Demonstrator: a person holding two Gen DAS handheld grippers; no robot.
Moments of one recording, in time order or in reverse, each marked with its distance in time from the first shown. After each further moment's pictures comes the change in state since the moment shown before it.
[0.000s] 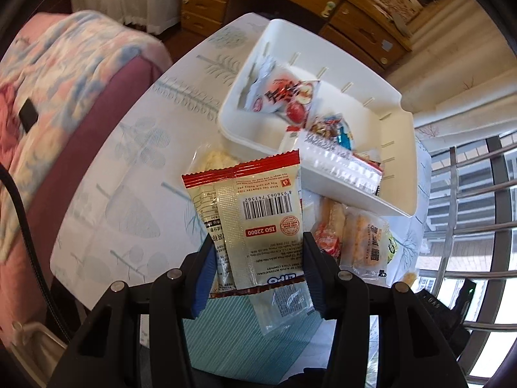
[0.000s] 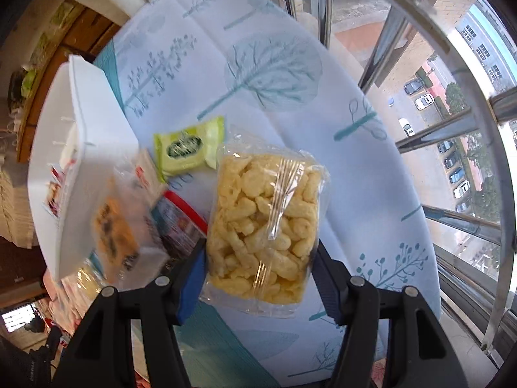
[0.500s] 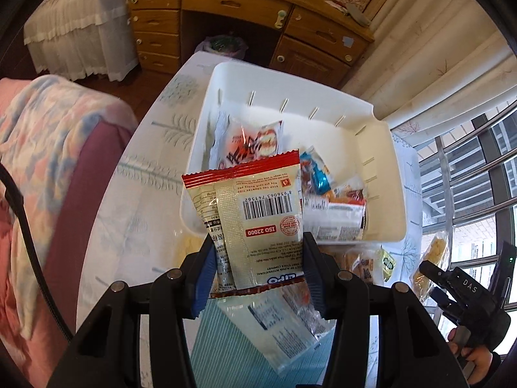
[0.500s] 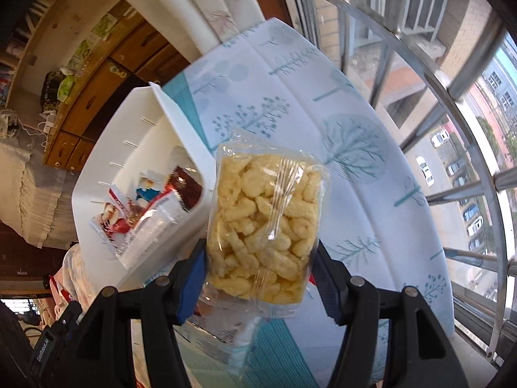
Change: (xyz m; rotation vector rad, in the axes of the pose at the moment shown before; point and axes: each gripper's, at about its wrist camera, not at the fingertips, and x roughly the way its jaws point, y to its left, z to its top) left arm -0.001 -0.030 0.068 0.213 -0.066 -0.026; right arm -0.051 0.075 0.021 -0.106 -0.172 0.067
